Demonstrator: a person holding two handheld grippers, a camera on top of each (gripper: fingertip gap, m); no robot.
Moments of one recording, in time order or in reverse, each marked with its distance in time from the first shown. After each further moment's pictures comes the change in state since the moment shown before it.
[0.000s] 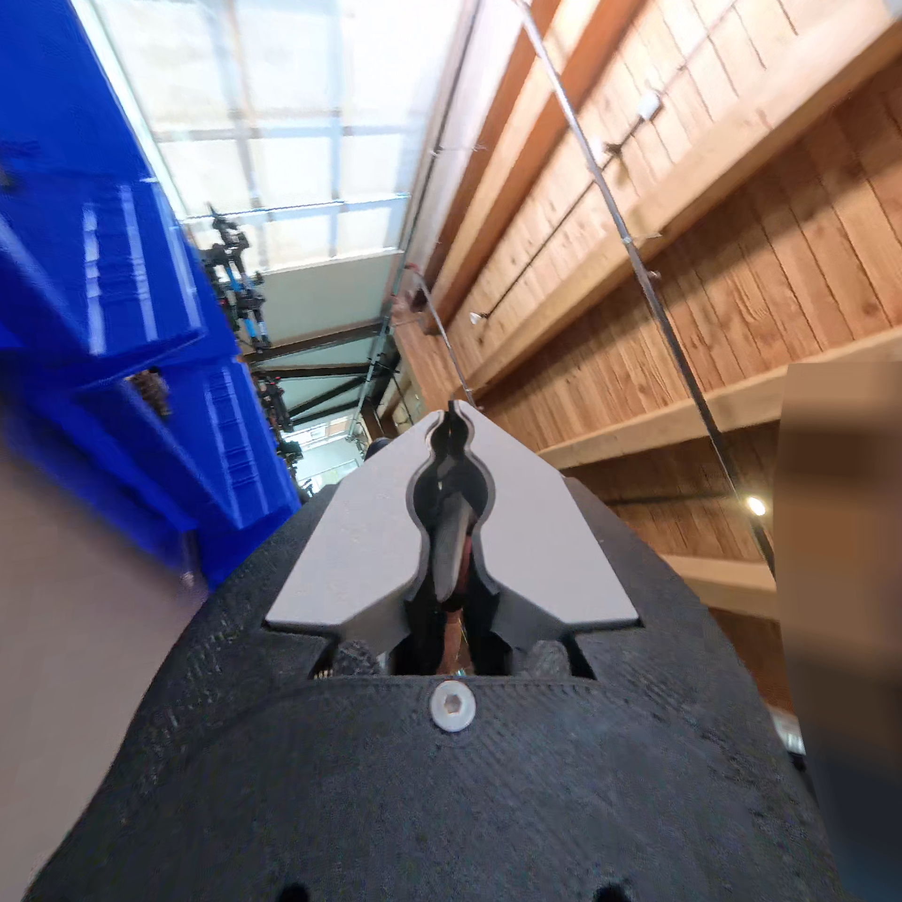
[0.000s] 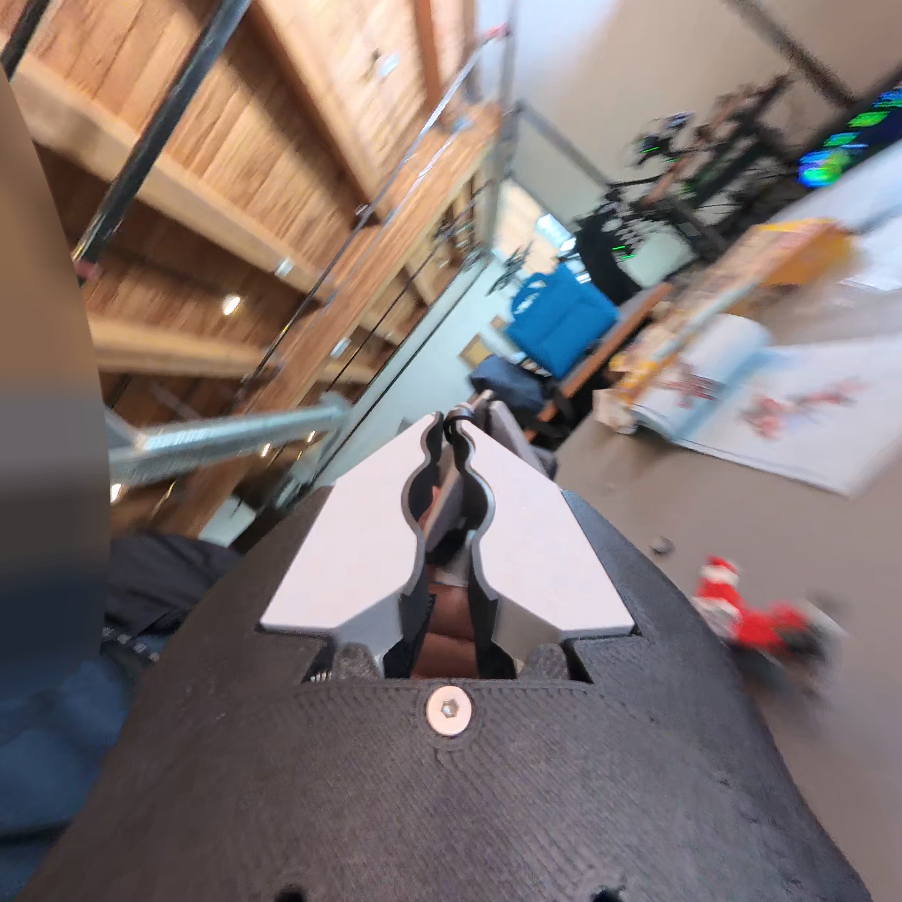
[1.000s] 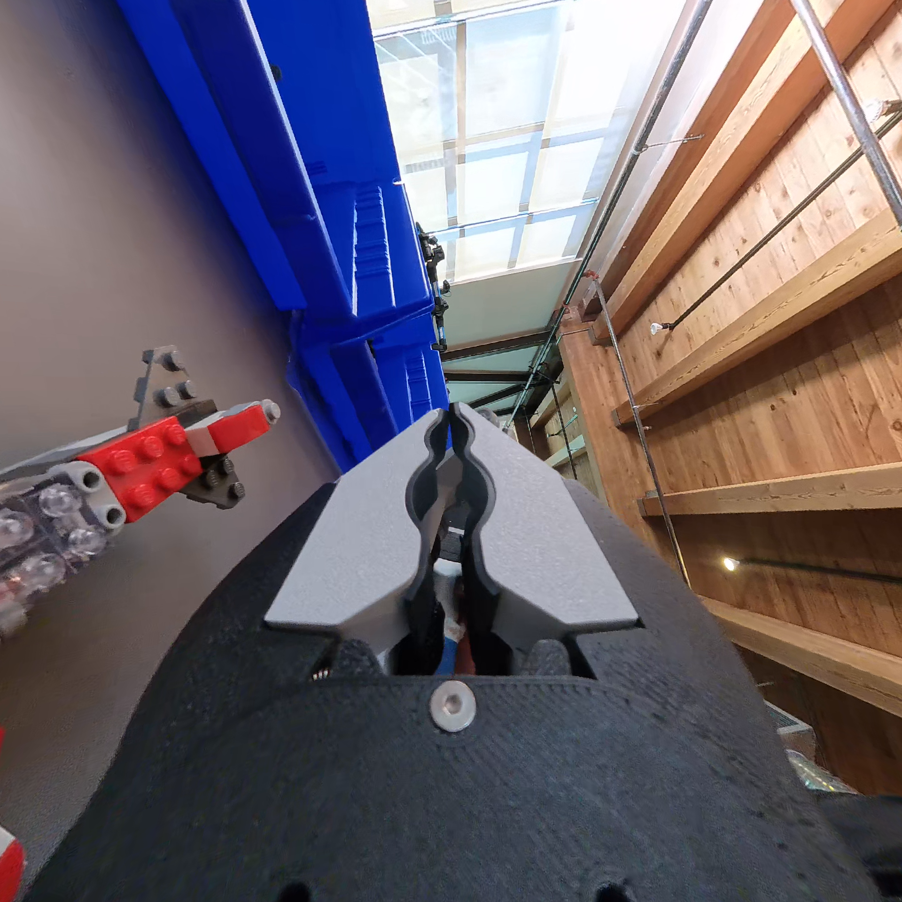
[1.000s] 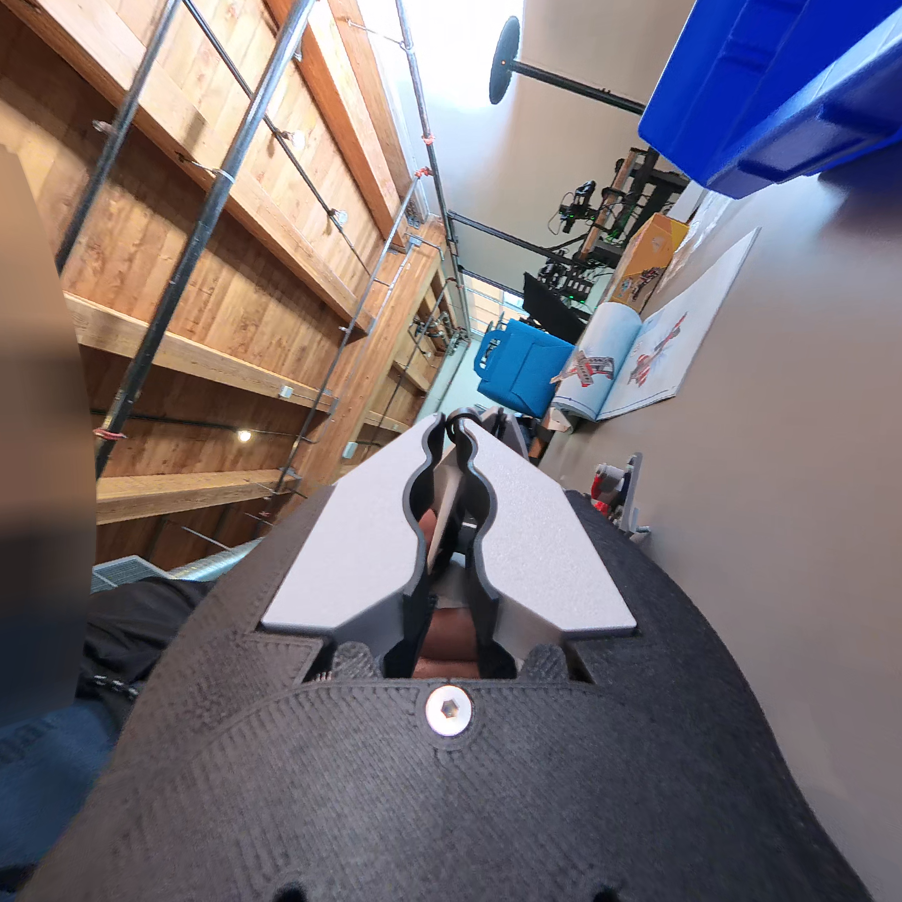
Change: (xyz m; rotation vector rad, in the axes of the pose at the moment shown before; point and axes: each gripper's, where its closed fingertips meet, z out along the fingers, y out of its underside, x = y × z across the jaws) left arm -0.103 0.020 -0.013 0.028 -0.409 0.078; right arm 0.083 0.013 -0.054 0.199 0.079 0.231
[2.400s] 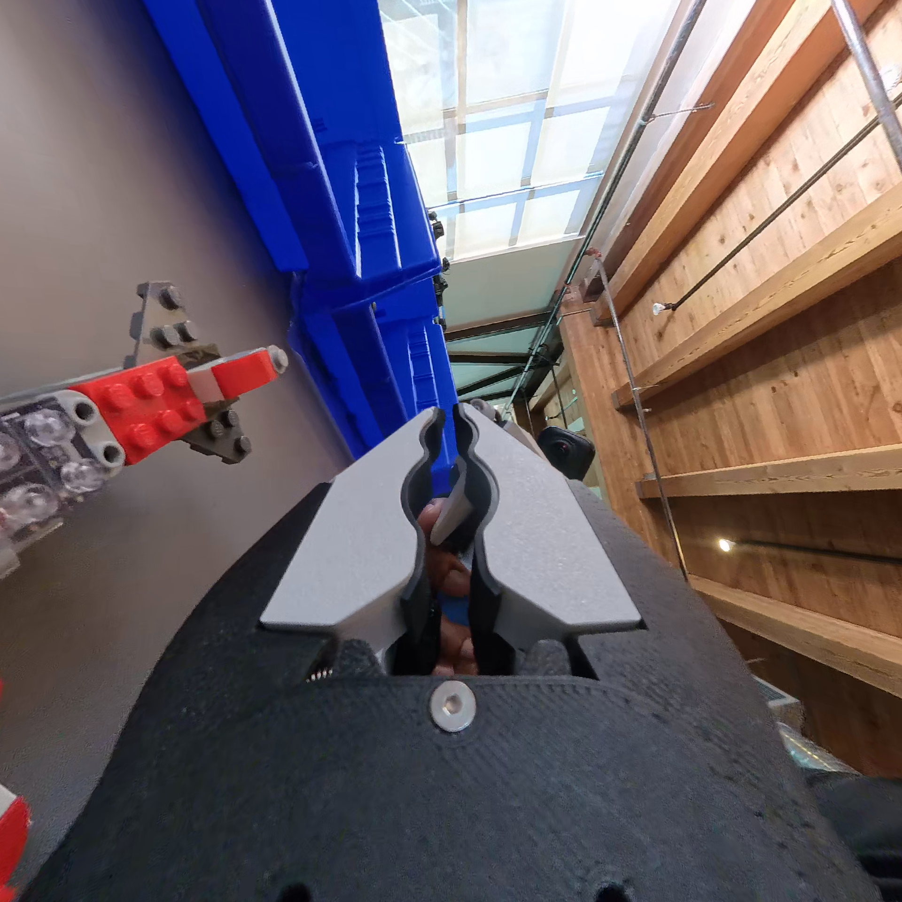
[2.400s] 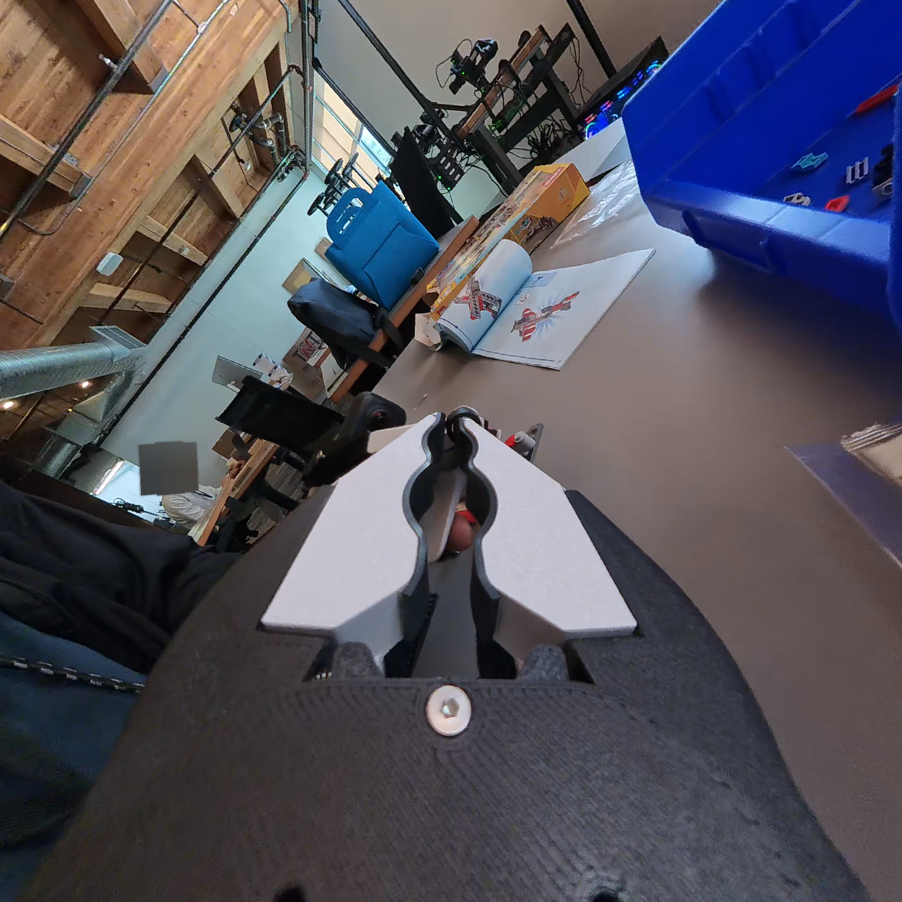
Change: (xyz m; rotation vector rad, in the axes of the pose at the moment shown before) left arm -0.006 0.017 -0.003 -0.044 -0.001 0.000; right arm 0.000 0.005 -0.022 -0.299 0.291 -0.432
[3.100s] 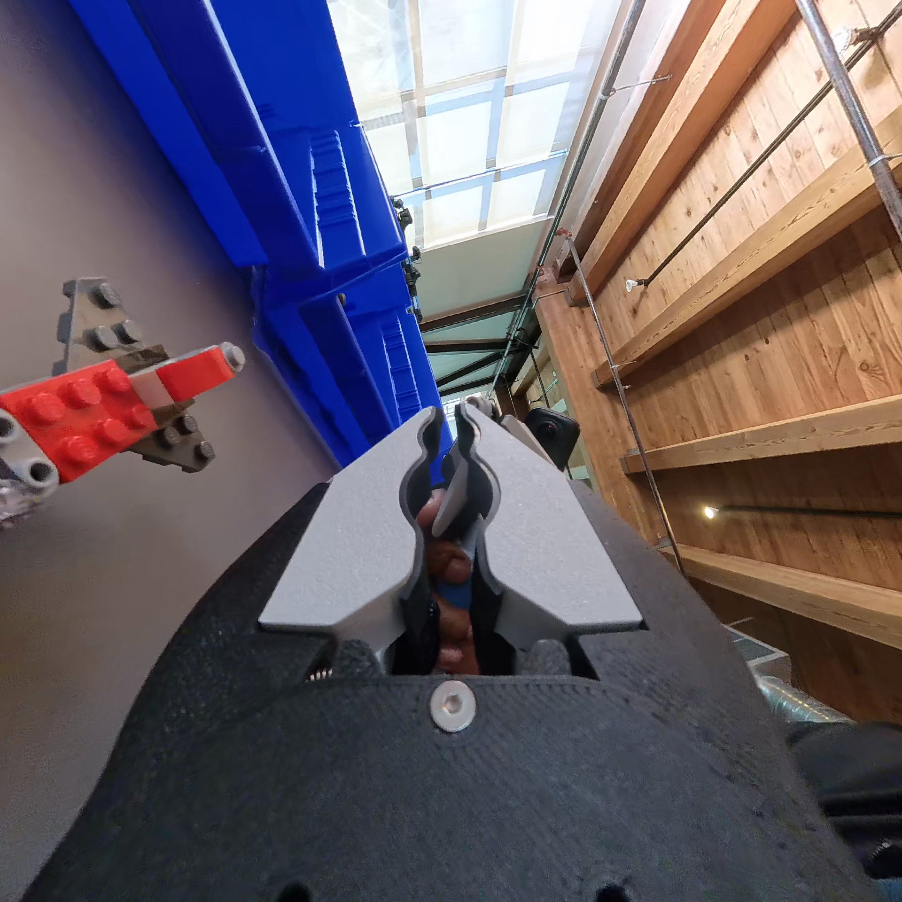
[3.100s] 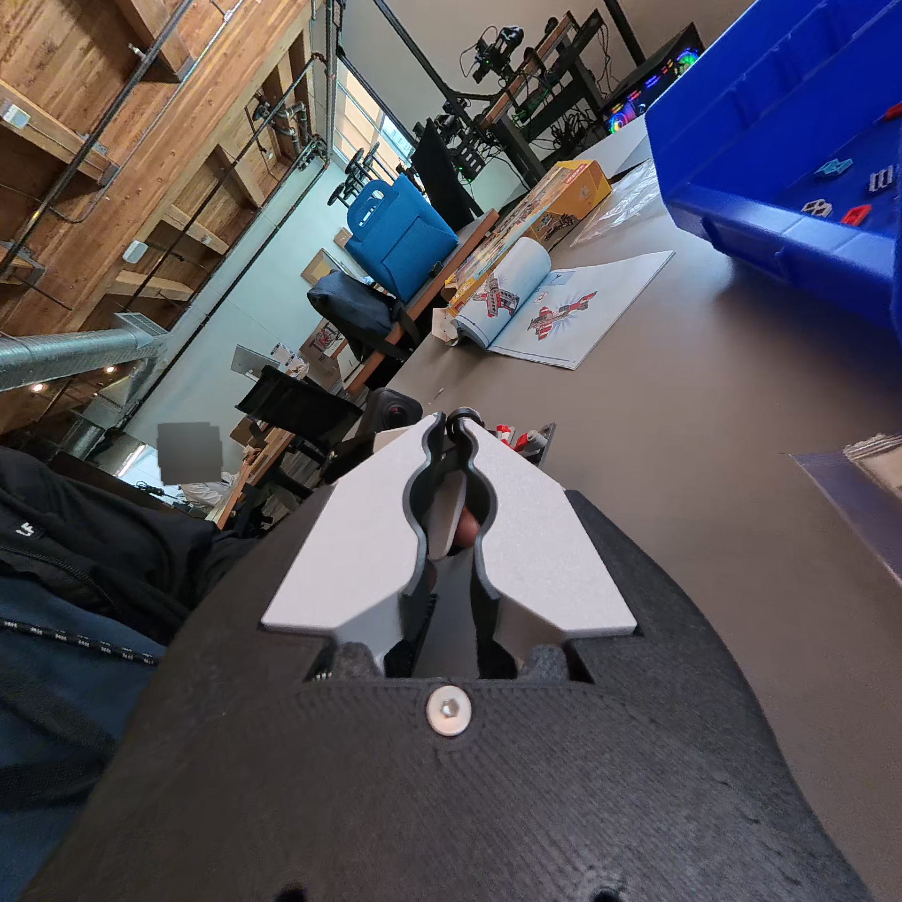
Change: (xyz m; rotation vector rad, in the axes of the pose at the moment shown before) left arm 0.010 0.007 0.002 -0.024 0.077 0.039; right arm -0.007 -0.003 -0.008 -0.017 -0.043 -0.006
